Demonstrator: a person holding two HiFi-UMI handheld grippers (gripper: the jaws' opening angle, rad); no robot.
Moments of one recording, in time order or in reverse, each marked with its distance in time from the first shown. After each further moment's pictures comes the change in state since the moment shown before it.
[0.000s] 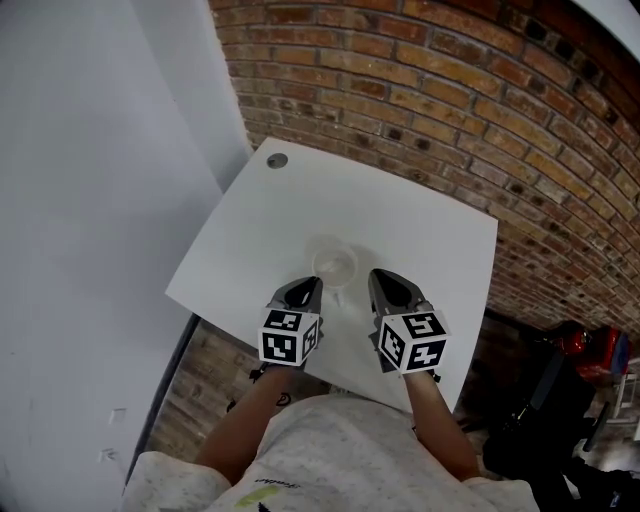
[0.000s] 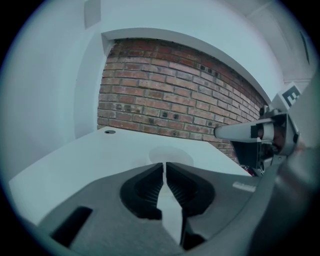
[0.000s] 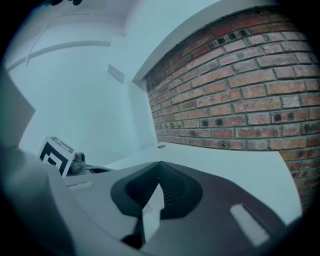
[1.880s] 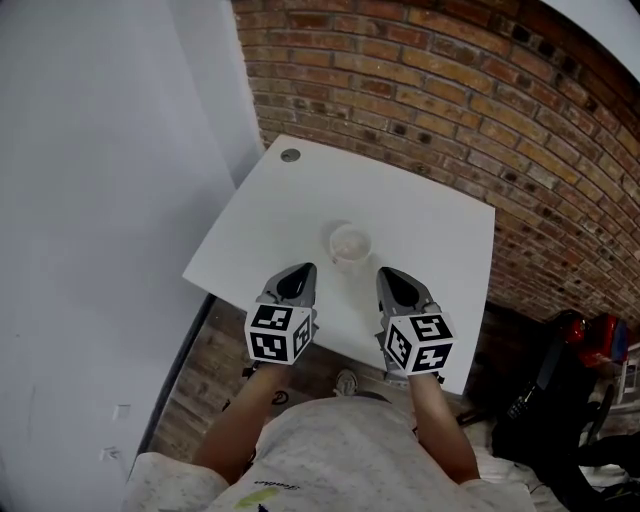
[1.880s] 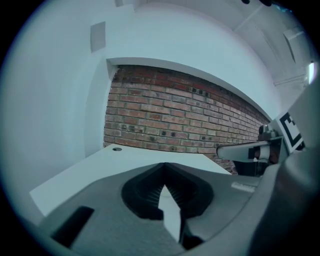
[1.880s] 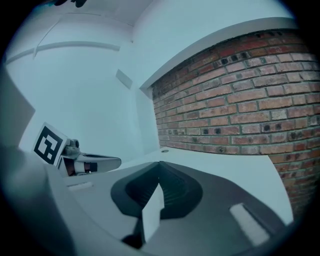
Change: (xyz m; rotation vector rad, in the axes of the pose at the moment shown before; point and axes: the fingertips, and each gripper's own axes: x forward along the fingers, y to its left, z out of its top) left arm -0.102 0.003 0.025 0.038 -0.168 -0.015; right arm -0.059 0.065 -0.006 -0.043 -0.072 -0.047
